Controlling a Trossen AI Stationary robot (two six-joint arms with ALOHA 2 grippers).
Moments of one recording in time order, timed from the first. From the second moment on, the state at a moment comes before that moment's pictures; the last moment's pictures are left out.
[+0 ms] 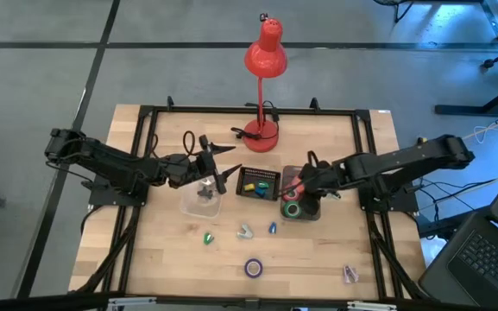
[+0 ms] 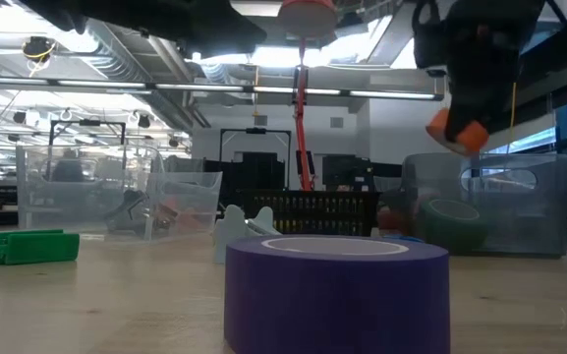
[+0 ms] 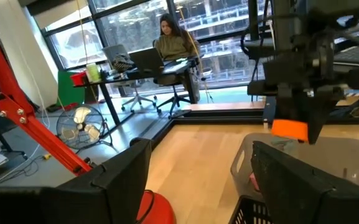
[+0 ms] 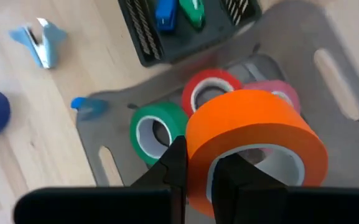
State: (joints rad) left arm -0.10 1.26 0.61 0.62 -0.56 0.18; right arm 0.20 1.26 0.90 -0.76 0.11 0.70
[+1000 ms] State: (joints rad) left arm -0.10 1.26 0.61 0.60 -0.56 0.10; right arm 0.20 1.46 0.89 -0.77 0.06 0.72
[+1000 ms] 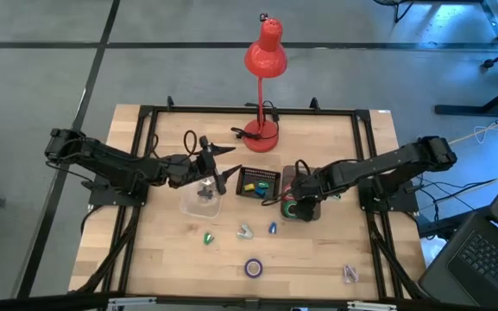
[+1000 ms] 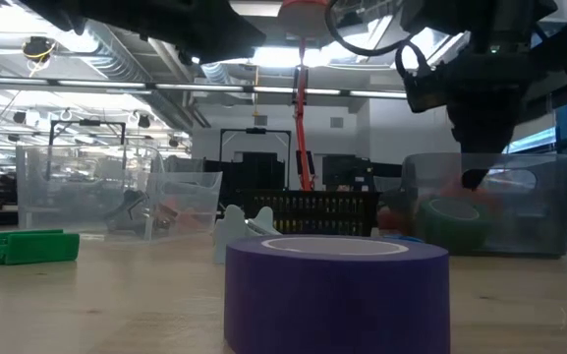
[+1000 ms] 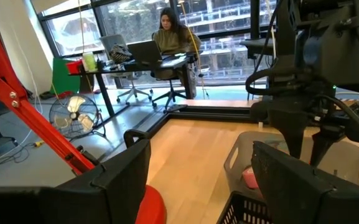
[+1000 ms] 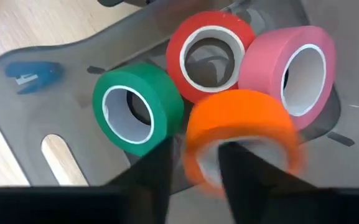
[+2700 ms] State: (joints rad) left arm -0.10 1.26 0.61 0.57 -0.61 0.14; right arm 0.39 1.88 1.27 -0.66 0.05 0.15
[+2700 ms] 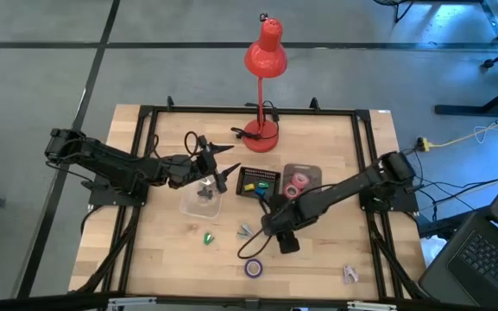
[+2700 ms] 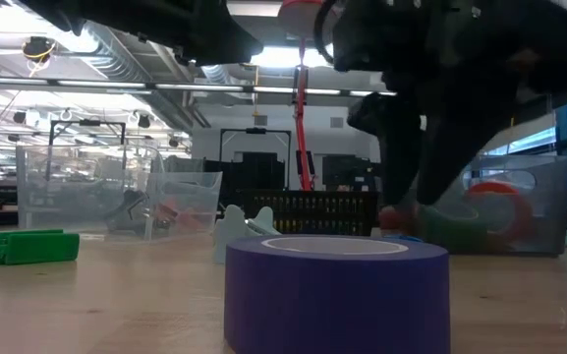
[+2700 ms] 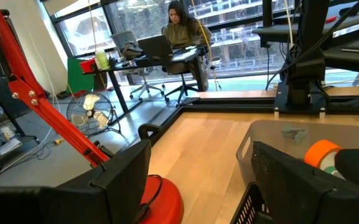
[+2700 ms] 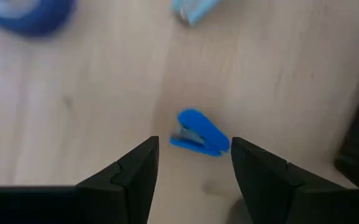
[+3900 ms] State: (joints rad) left arm -0.10 1.26 0.61 0.54 -0.60 0.14; right arm 0.42 2.00 1.37 -0.74 0.18 -0.31
